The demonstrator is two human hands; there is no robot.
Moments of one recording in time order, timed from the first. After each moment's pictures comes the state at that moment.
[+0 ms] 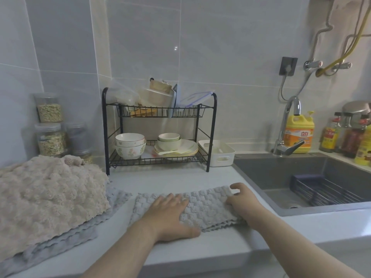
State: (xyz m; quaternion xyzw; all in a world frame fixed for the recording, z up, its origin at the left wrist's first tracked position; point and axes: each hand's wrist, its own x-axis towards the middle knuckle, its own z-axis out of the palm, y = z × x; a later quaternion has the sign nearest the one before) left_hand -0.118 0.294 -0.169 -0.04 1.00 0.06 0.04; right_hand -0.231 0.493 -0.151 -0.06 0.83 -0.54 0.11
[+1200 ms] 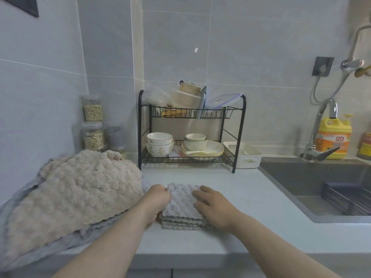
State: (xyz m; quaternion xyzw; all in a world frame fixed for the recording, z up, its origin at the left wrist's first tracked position) left_hand -0.087 0.218 -0.155 -0.32 0.78 0.52 -0.13; right_hand -0.166 0.391 -0.156 -0.43 0.87 -0.24 0.06
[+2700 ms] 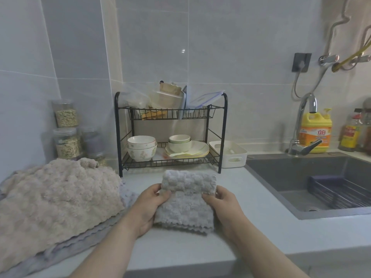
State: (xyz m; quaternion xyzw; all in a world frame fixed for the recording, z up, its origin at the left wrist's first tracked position) left_hand -0.107 0.241 -0.165 -0.13 0.60 0.78 -0.14; right_hand -0.197 0.419 -0.178 -0.18 0.58 -0.78 0.18
